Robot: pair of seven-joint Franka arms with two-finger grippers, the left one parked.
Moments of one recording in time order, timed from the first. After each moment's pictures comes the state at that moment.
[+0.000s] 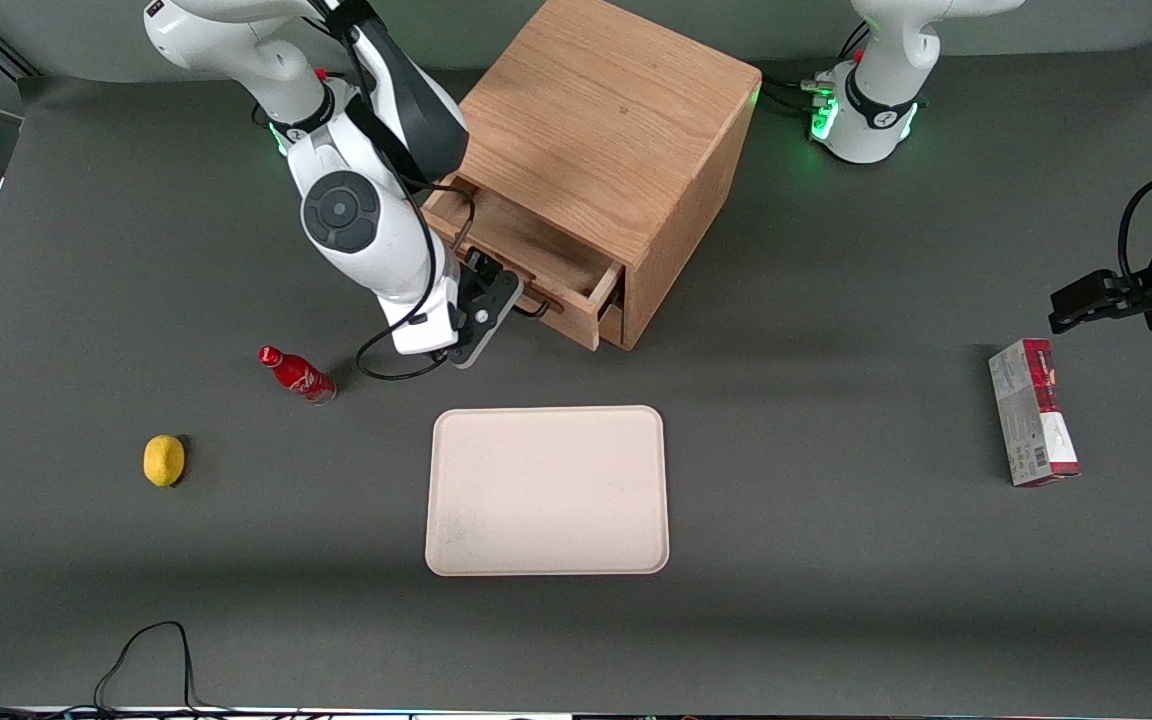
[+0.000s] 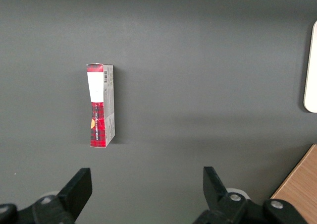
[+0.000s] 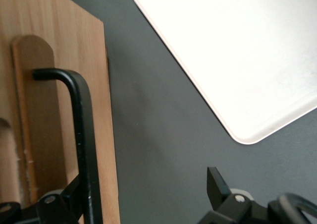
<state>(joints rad) 0.65 0.27 -0.09 -1.78 0.21 2.00 -0.45</state>
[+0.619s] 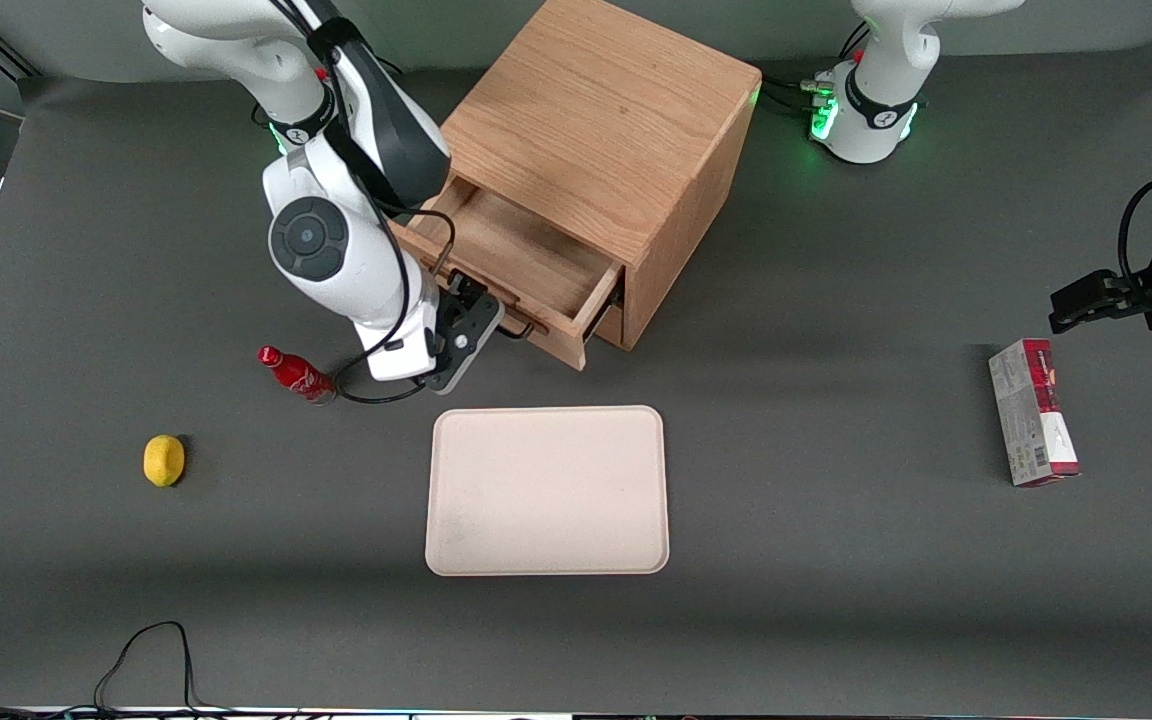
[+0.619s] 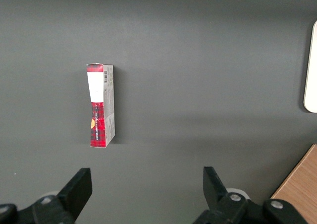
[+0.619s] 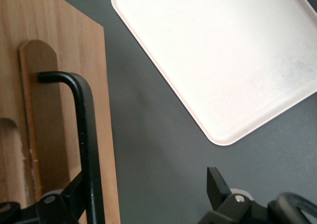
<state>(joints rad) 0.59 0.32 -0.09 -1.72 0.21 1.98 -0.51</state>
